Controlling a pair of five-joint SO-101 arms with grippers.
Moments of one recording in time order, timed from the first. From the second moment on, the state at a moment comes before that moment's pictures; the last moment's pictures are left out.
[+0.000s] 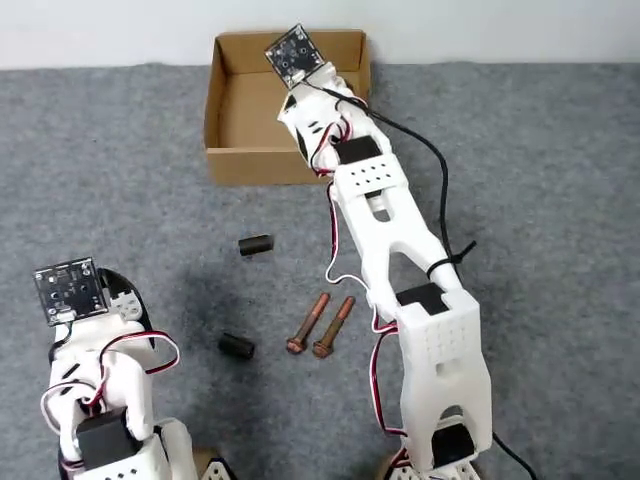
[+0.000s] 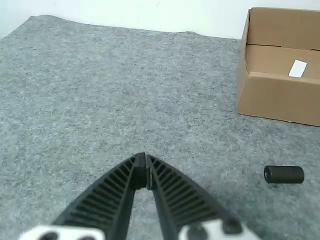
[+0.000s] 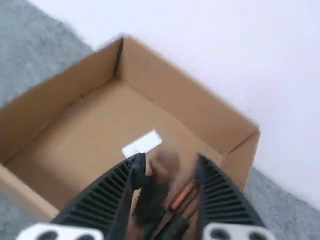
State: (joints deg) left arm -22.5 -95.1 78.4 57.6 5.4; right arm -21.8 38.2 -32.1 26.3 21.2
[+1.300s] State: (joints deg) left arm -22.5 -95.1 81.4 57.5 5.3; right arm -35.4 33.8 -32.4 75.3 42.6
